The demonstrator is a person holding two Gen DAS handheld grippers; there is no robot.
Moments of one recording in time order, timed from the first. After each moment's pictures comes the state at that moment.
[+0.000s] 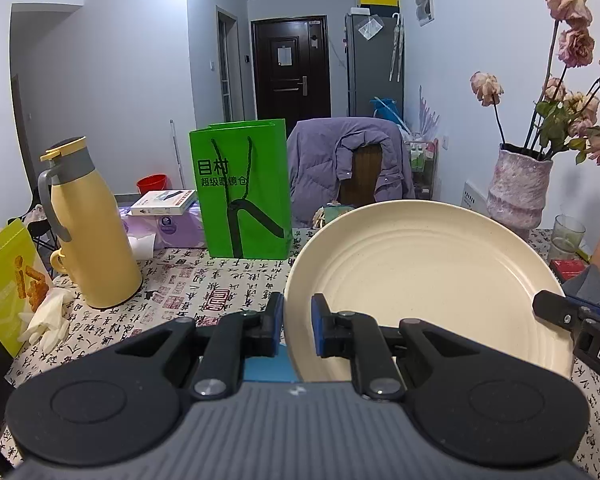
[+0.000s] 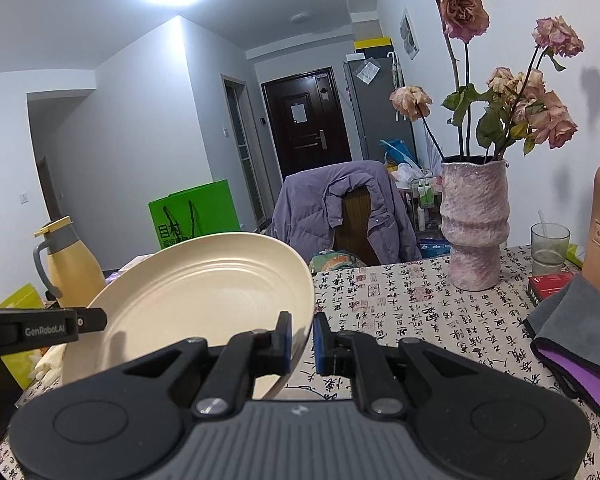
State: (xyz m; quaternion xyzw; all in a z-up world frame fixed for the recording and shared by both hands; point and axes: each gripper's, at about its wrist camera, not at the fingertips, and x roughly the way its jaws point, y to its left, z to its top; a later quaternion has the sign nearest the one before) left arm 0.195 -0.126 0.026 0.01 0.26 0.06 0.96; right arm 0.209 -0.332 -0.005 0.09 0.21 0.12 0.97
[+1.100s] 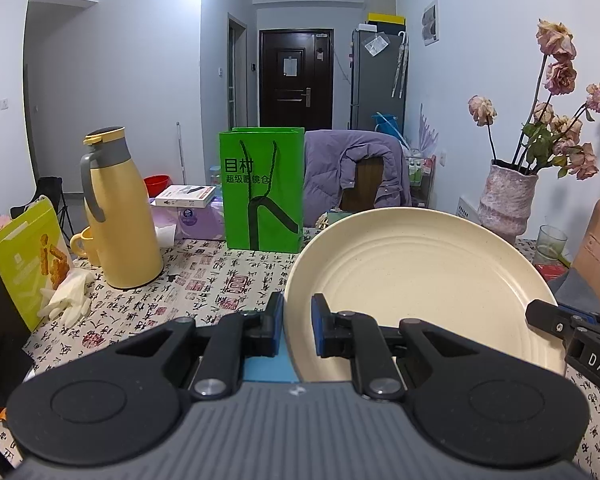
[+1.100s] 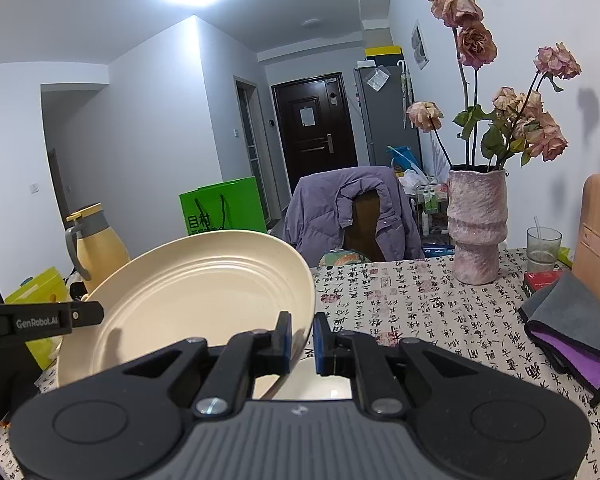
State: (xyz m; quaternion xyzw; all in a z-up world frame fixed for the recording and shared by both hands) left arm 0.115 -0.092 0.035 -0.02 0.24 0.06 0.97; right arm 0.138 -0.303 0.008 0.07 0.21 0.13 0.97
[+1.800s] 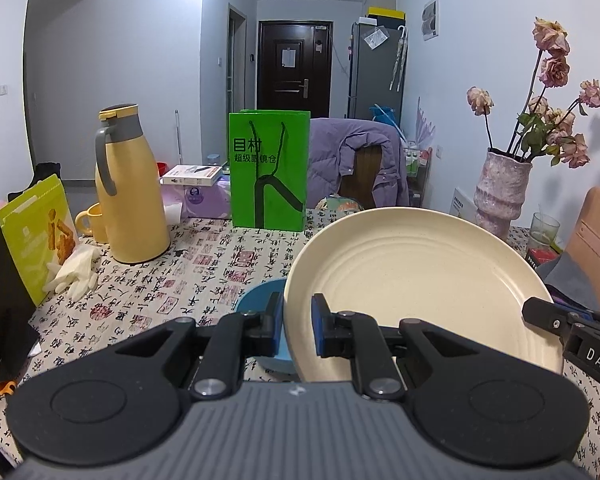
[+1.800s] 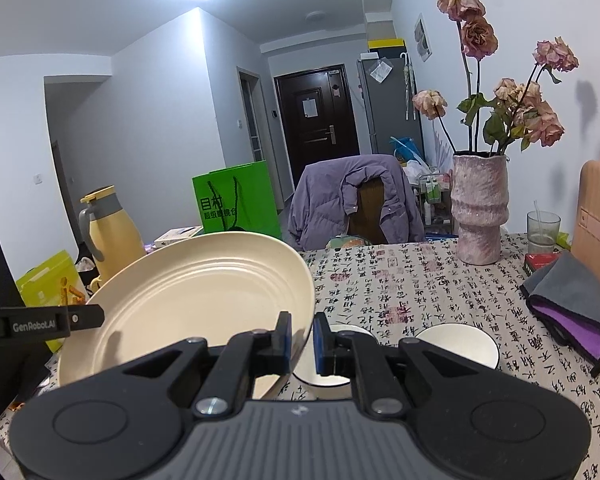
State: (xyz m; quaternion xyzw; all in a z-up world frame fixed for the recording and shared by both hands) left arm 0.077 -0.071 0.019 -0.03 0.25 0.05 0.97; right arm 0.099 -0.286 -0.004 0.07 0.22 0.13 0.96
